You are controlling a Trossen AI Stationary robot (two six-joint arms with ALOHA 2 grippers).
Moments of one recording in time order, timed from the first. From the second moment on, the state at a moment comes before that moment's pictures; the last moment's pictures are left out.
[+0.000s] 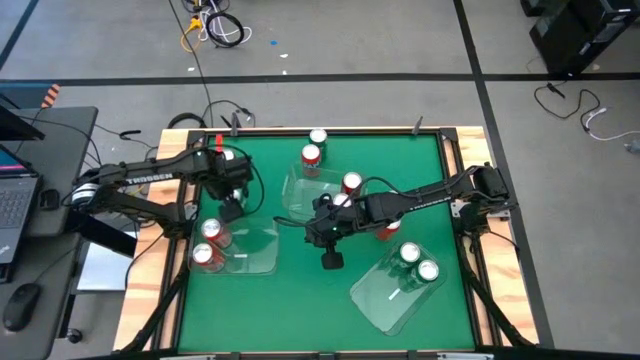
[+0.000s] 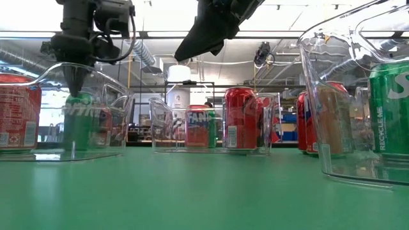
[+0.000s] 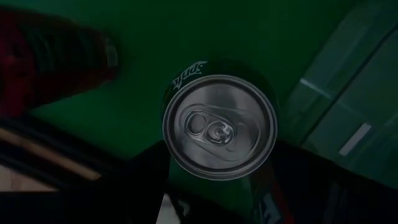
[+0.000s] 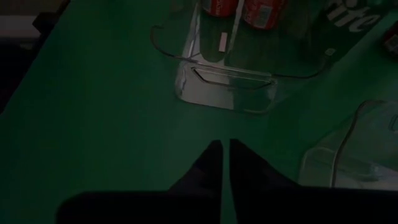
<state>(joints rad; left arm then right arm) 0.30 1.18 0.96 -1.29 -0.08 -0.18 0.15 1.84 1.44 -0.38 0.00 -0.02</state>
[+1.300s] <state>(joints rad) 0.31 1.18 0.99 -1.16 -0.09 -0.05 0.01 1.86 1.27 0.32 0.06 0.11</state>
